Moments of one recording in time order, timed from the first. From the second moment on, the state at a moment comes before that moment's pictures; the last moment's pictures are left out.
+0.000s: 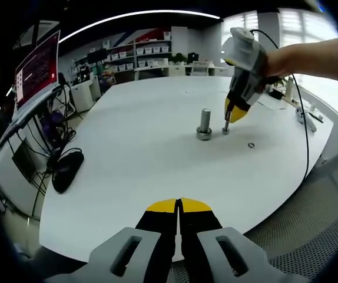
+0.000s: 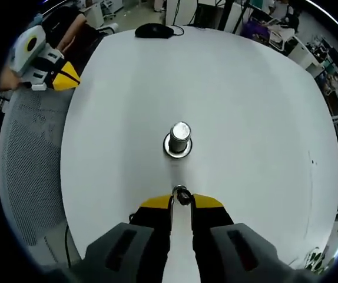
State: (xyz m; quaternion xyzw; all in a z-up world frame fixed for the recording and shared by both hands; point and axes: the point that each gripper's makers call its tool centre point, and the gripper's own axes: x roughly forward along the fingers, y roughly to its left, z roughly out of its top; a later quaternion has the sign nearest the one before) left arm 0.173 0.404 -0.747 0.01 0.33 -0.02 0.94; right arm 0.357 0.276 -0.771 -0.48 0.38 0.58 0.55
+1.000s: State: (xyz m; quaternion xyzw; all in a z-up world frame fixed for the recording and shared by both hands) left arm 0.174 0.403 -0.746 0.01 0.32 -0.02 0.95; right arm 0.356 0.274 -0.789 -0.48 0.39 0.57 0.54
